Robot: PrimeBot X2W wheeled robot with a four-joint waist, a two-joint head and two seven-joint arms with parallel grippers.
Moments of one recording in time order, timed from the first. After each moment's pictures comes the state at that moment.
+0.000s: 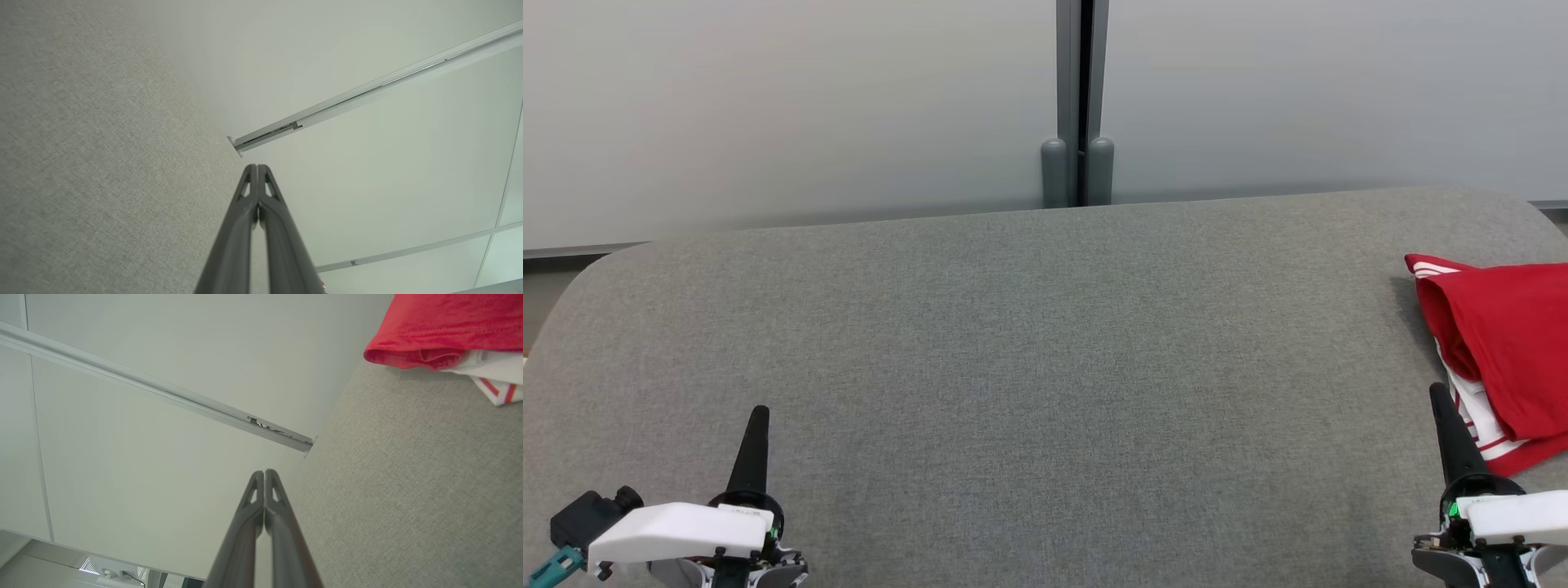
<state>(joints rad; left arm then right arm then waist) -0.03 0.12 -0.01 0.21 -1.29 -0.04 0.00 -0.02 -0.09 -0.07 0.14 1.28 0.13 0.09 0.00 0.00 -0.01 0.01</state>
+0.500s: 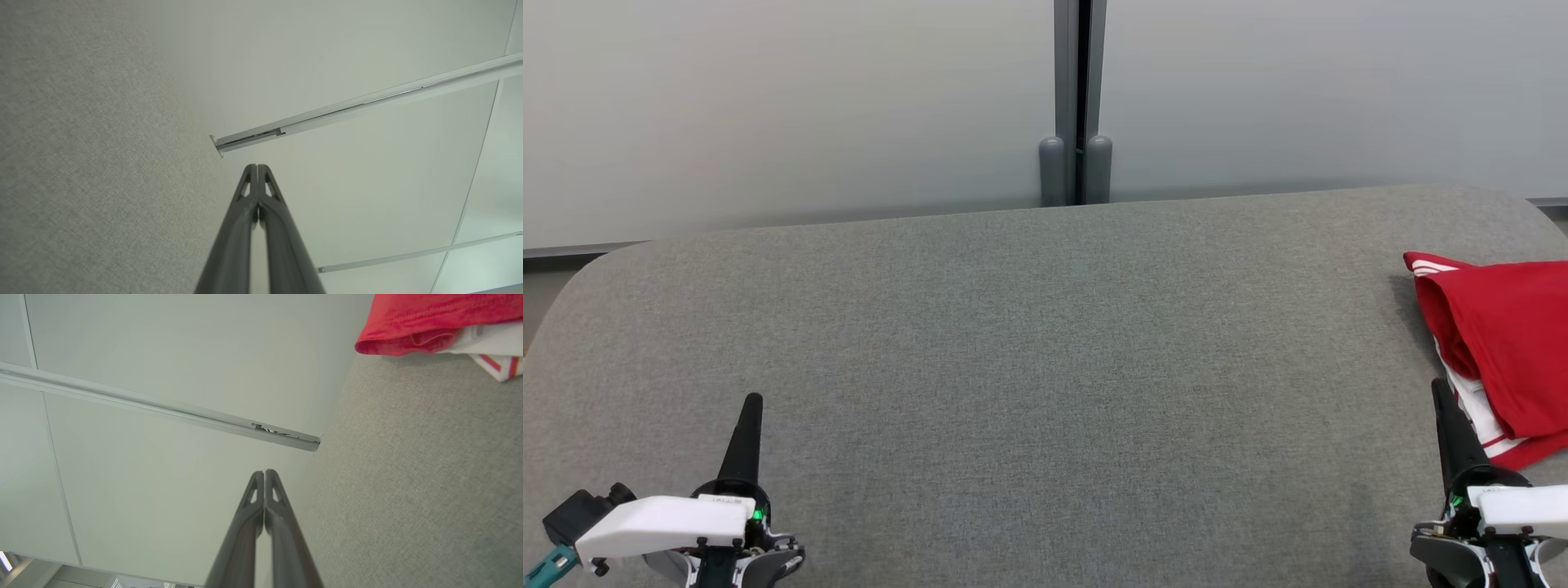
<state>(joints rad) -0.06 0.10 0.02 0.22 -1.41 -0.07 0.03 -0.05 -0.08 -0.08 0.18 1.40 0.13 0.09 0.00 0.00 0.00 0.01</state>
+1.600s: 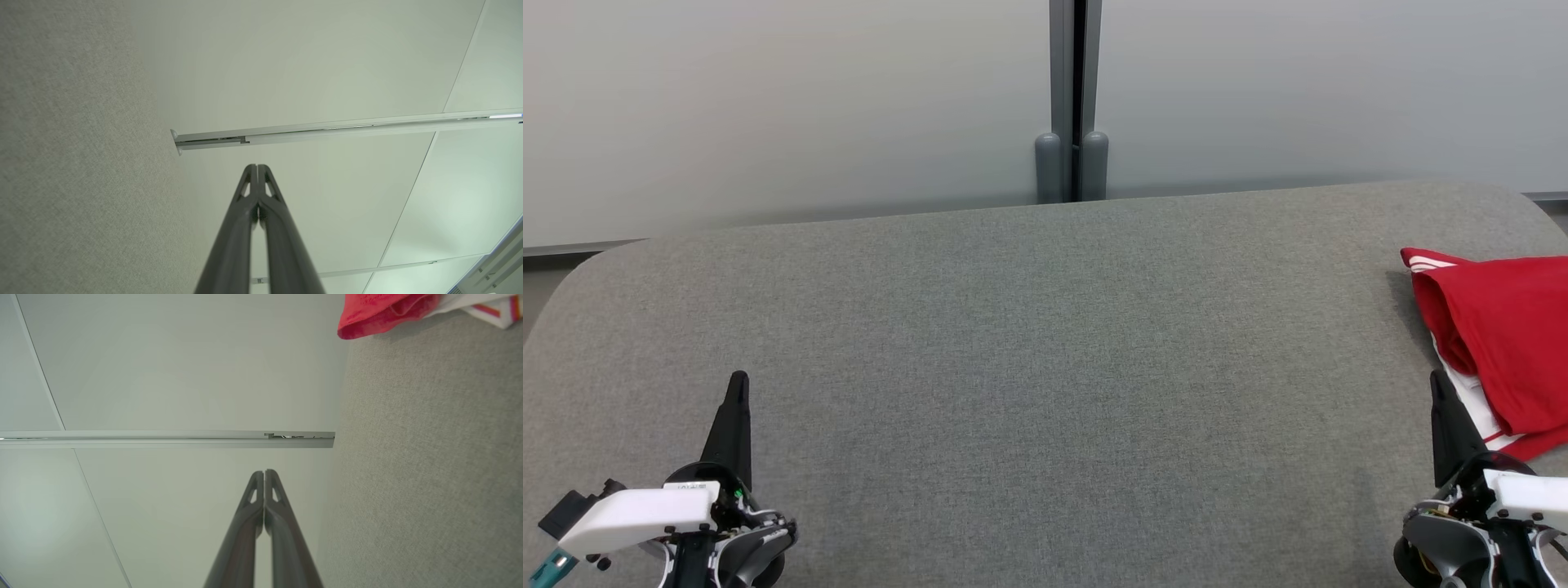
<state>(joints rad) -0.10 0.07 0.09 0.24 -1.63 -0.13 0.10 -0.10 -0.06 -0.10 0.25 1.62 0.13 0.10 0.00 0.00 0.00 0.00</state>
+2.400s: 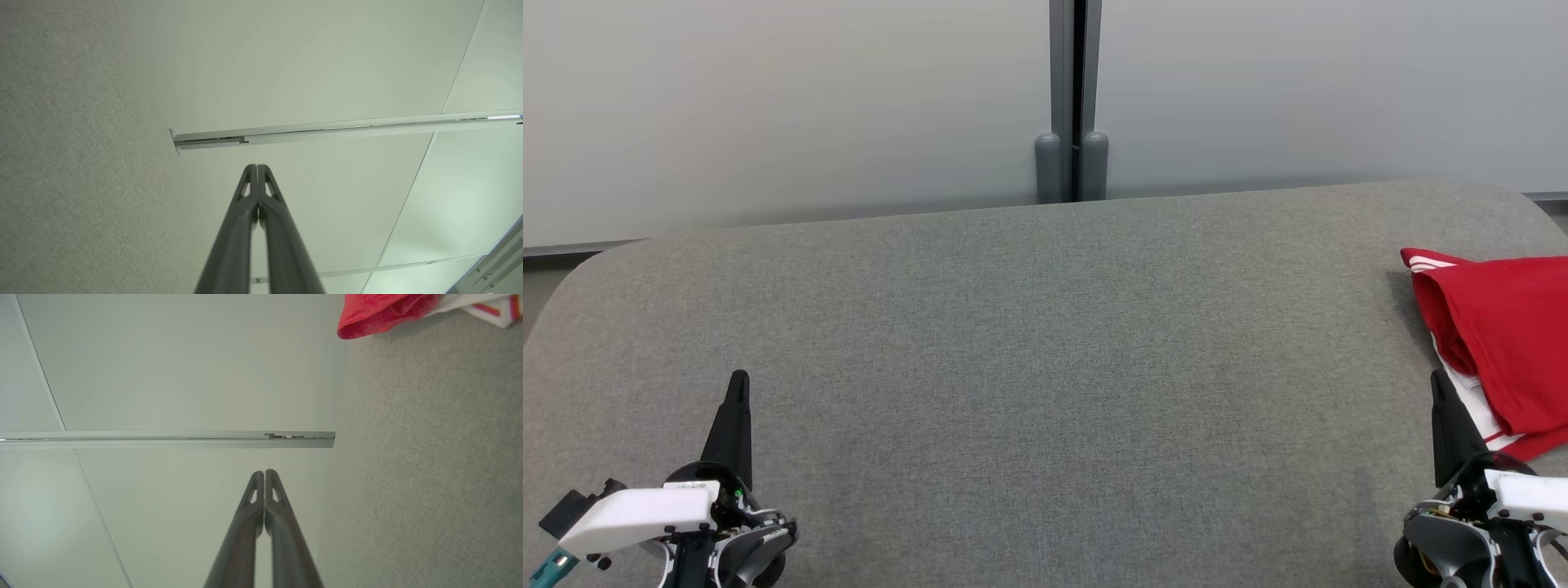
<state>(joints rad) -0.10 0.06 0.10 0.24 -1.63 -0.13 0.10 -0.10 -0.06 -0.10 0.25 1.62 0.13 0.10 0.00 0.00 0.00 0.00</state>
